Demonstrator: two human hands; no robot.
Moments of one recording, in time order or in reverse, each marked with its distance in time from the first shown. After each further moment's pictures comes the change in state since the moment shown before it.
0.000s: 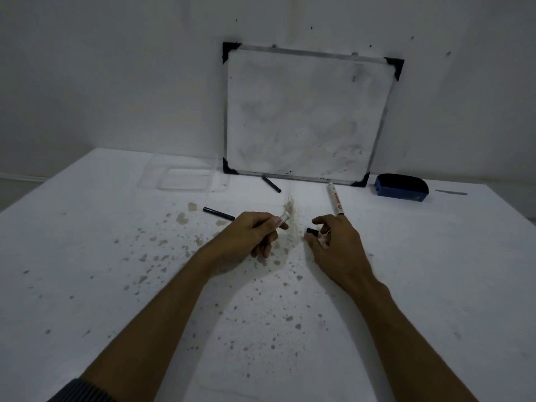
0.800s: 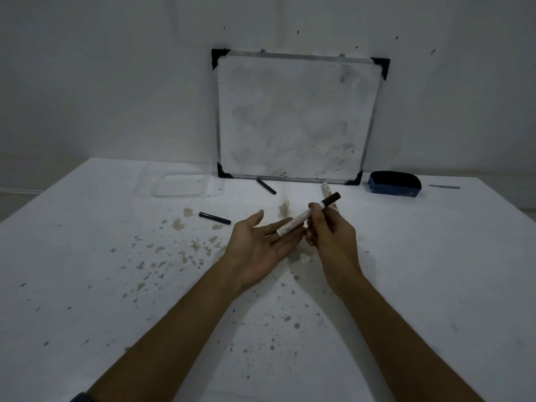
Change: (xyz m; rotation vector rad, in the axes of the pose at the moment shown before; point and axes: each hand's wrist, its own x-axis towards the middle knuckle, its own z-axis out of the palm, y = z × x) left_hand -0.002 0.013 0.039 -1.261 0.001 -0.330; right_hand -0.010 -0.037 -0.005 0.949 0.109 0.261
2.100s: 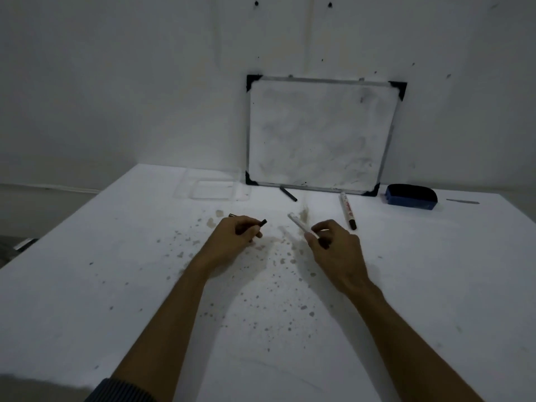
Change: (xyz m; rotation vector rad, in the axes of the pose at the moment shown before) left_hand -0.052 0.063 -0.057 1.422 0.324 0.543; right_hand -0.012 0.000 -0.001 -0.722 -0.129 -0.174
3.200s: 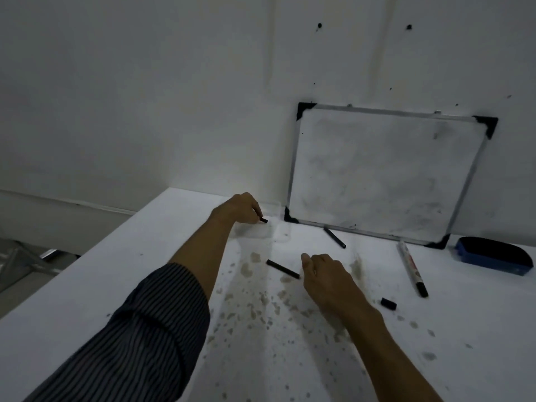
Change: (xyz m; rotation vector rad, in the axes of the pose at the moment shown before) left_hand 0.211 -0.041 -0.116 0.639 -0.152 -0.192; right_hand 0.081 -0.054 0.107 -0.308 -0.337 -0.027
